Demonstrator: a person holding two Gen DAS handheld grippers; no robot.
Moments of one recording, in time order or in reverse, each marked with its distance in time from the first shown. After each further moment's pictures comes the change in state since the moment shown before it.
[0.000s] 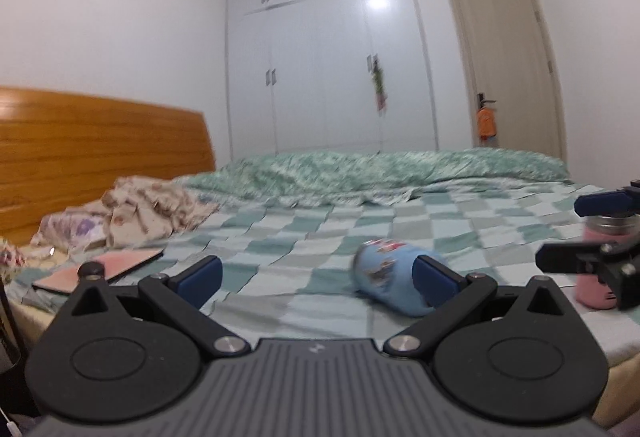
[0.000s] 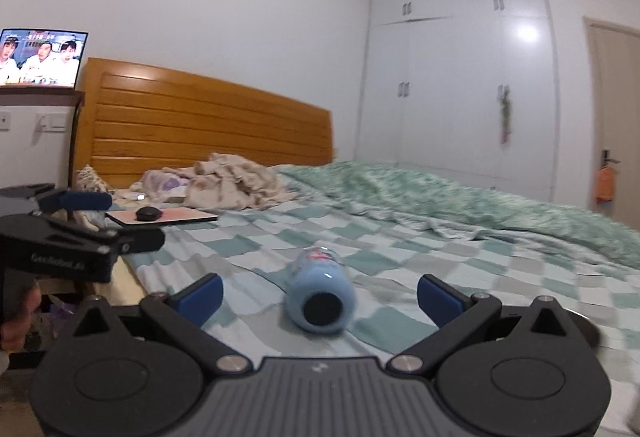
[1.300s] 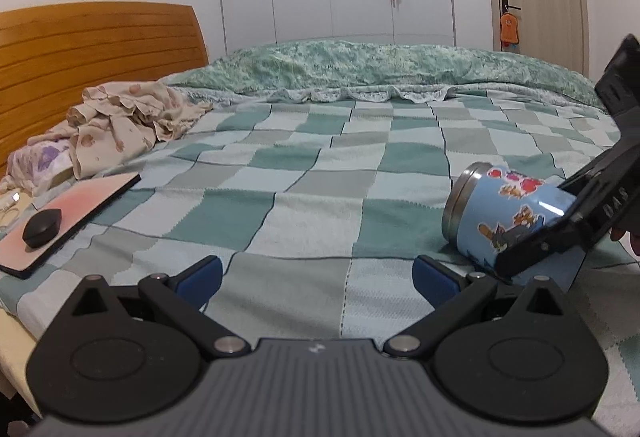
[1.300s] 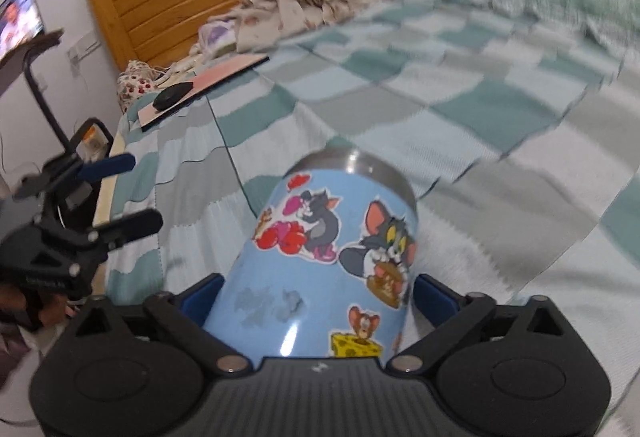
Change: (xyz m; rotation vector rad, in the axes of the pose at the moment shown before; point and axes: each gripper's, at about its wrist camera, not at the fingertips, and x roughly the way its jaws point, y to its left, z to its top) left arm 0.185 0.055 -0.015 0.003 0.345 -0.024; right arm 0.325 -0.076 -0.012 0.205 0.684 0.487
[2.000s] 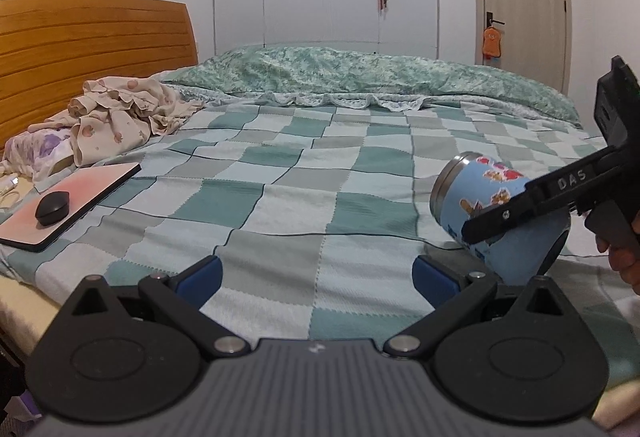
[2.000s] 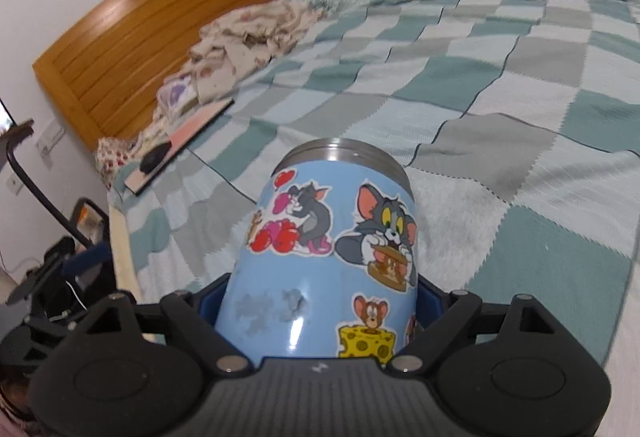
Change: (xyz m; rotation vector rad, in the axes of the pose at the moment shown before) left arm -0.076 0.003 -0.008 -0.038 -0.009 -0.072; right arm -0.046 0.036 -0.033 0.276 -0.136 -0.053
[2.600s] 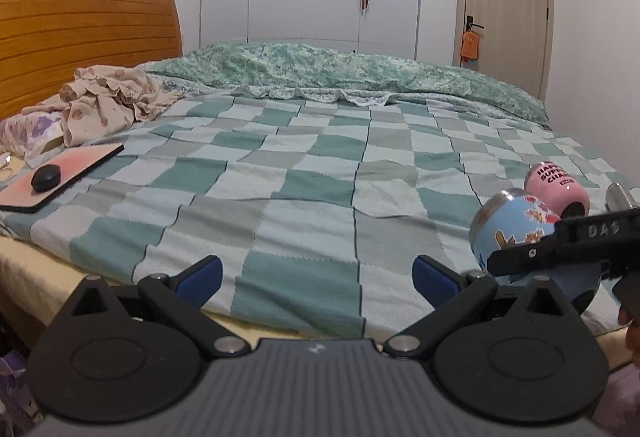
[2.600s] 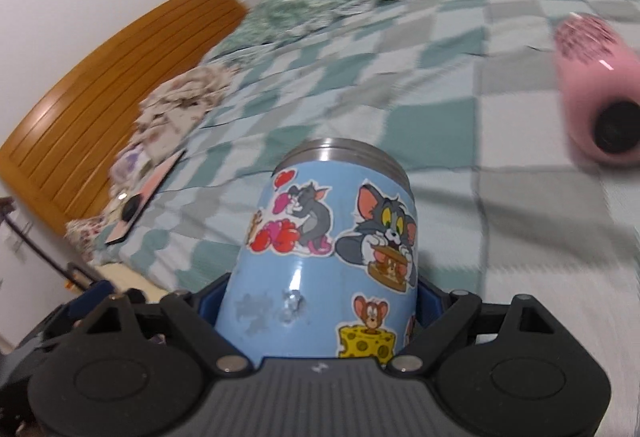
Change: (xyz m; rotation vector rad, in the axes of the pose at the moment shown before) left arm -0.059 -0.043 -0.028 -0.032 0.020 -0.056; right arm -0.094 0.021 -0.139 0.294 -0.186 -0.175
